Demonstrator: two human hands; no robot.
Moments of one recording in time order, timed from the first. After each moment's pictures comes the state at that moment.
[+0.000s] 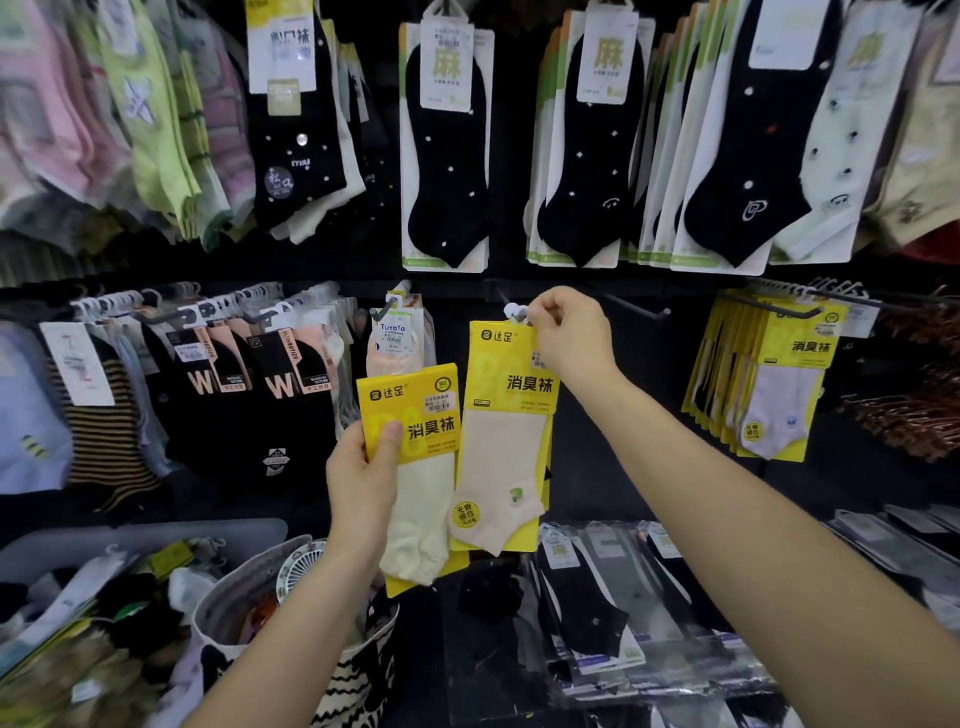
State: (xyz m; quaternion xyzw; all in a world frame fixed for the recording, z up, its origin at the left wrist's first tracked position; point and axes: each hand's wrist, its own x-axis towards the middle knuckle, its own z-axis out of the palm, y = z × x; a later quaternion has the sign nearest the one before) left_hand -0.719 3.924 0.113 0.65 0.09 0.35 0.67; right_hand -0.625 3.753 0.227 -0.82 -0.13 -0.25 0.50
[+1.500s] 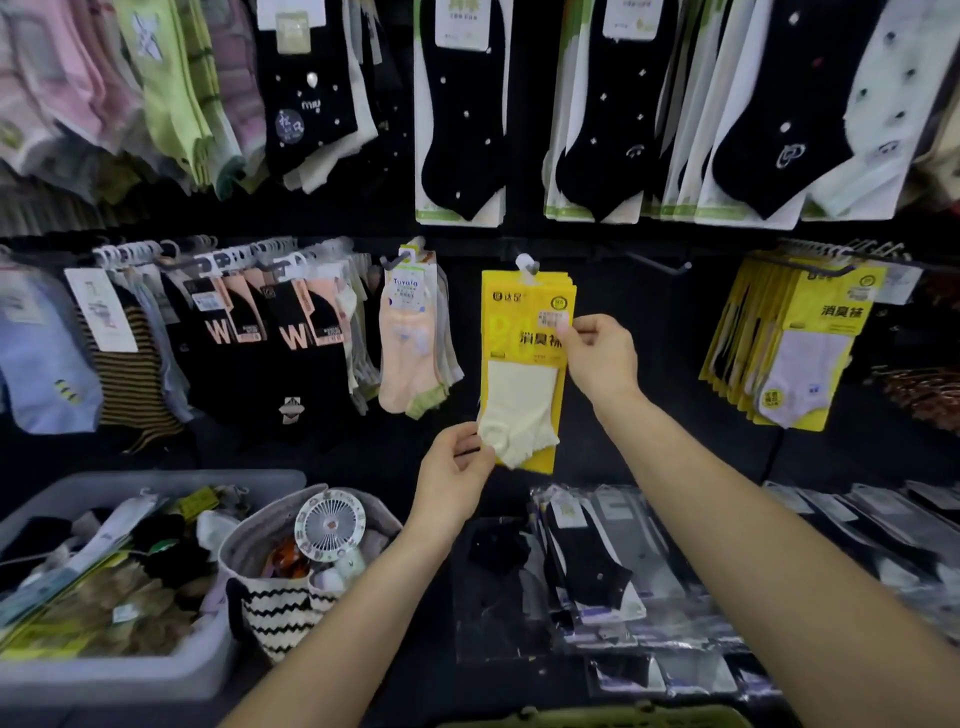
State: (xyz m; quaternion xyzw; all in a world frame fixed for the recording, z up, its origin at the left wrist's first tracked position) left_hand -0.724 3.871 0.073 0.75 0.08 0.19 0.63; right_hand -0.618 3.735 0.162 -0.79 -0.06 -0.19 0.58
